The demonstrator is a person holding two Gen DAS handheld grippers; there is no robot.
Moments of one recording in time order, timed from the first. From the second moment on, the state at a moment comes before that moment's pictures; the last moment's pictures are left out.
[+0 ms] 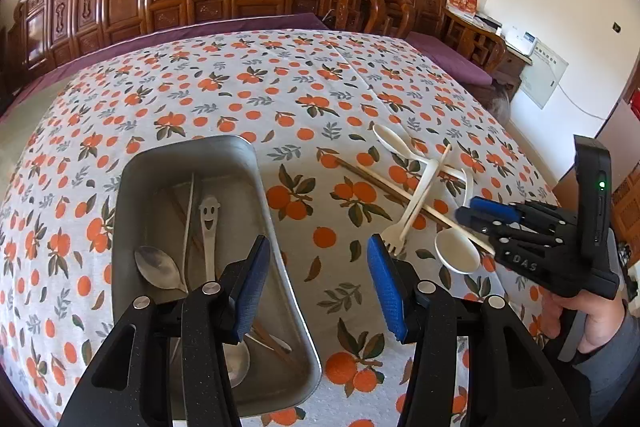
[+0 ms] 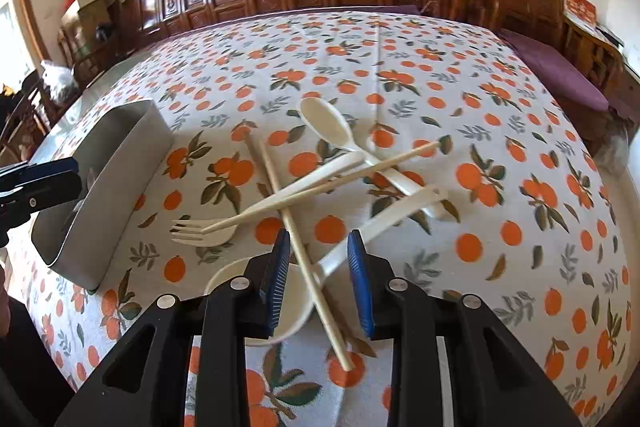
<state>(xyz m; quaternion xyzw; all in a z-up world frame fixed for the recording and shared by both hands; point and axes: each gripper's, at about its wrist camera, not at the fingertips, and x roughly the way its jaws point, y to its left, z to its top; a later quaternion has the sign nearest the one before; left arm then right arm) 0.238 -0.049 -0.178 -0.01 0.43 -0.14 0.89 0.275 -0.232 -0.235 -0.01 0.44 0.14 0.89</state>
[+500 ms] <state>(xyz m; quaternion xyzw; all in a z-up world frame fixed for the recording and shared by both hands) 0.238 -0.081 -0.180 0.01 0.43 -0.17 0.88 0.292 -0.263 -0.222 0.03 0.42 0.12 0.90</state>
